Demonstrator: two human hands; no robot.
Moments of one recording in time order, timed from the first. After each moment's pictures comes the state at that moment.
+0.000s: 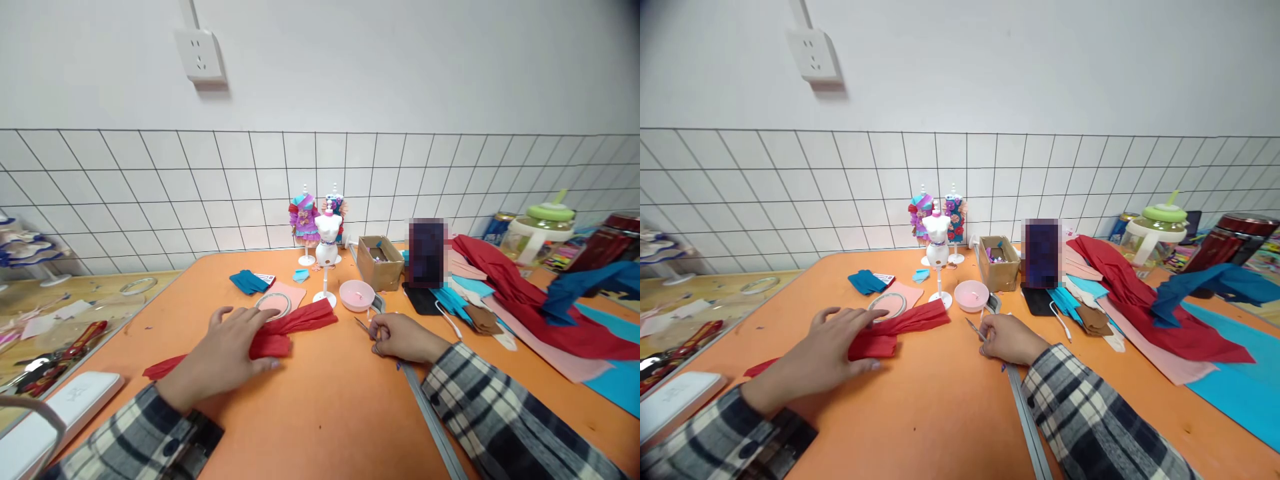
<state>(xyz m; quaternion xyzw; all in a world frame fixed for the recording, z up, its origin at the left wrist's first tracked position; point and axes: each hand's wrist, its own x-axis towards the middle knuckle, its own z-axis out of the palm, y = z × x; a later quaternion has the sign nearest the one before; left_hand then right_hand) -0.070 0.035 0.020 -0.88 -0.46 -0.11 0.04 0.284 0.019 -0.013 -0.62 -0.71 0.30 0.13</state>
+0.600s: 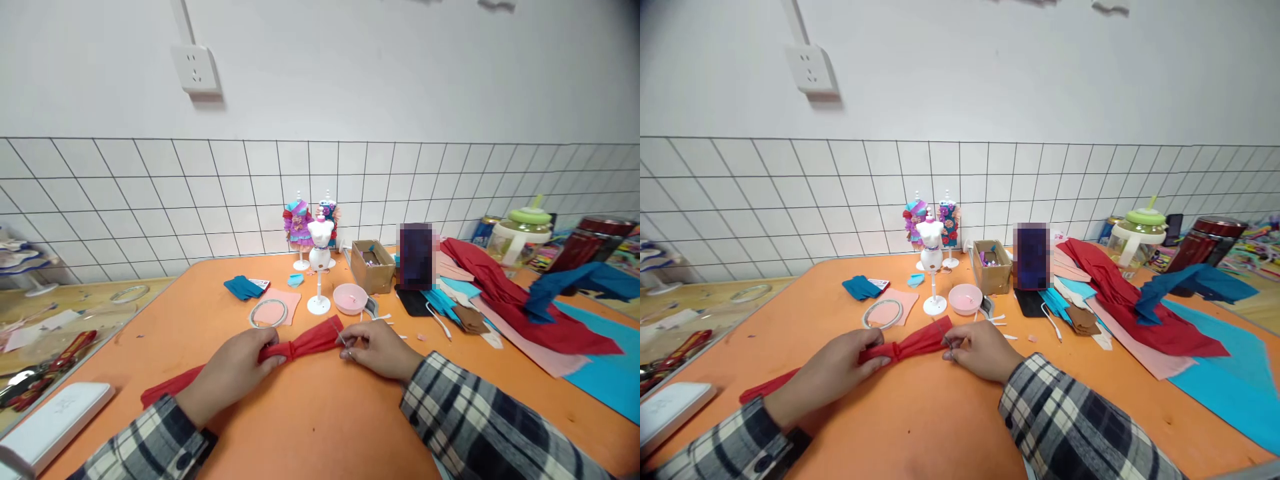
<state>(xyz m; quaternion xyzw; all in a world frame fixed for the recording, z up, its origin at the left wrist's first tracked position) -0.043 0.026 0.017 -0.85 -0.52 -0.07 -0.10 0.247 0.003 -0.011 -0.50 -0.77 0.27 0.29</state>
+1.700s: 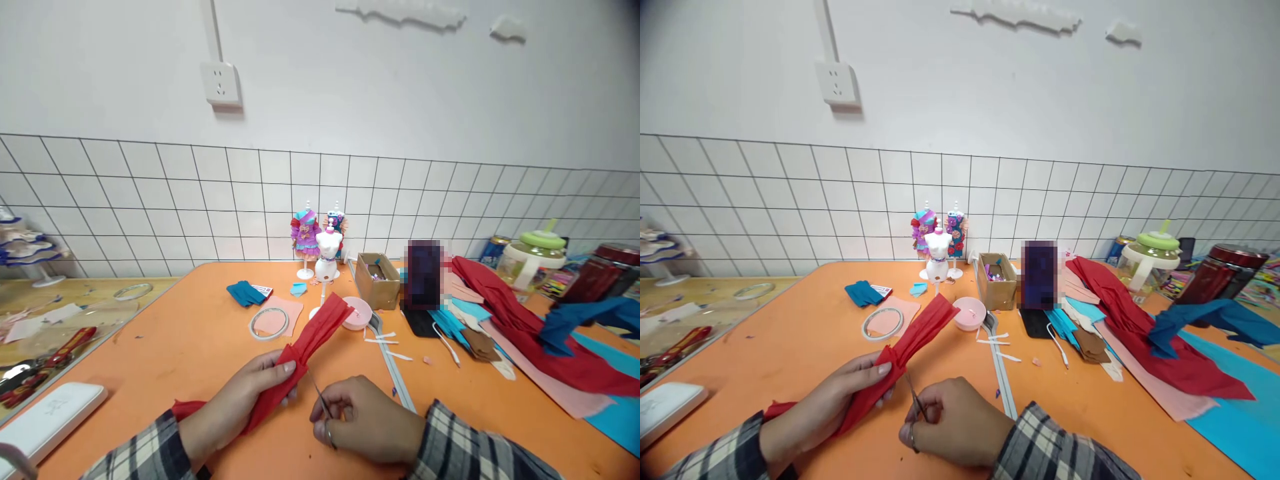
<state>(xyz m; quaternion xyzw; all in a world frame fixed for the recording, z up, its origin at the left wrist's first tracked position) -0.012 -0.001 0.013 -0.53 -0.41 -0.32 -0.67 0.200 -0.036 -0.014 -0.47 -0.69 0.50 0.22</state>
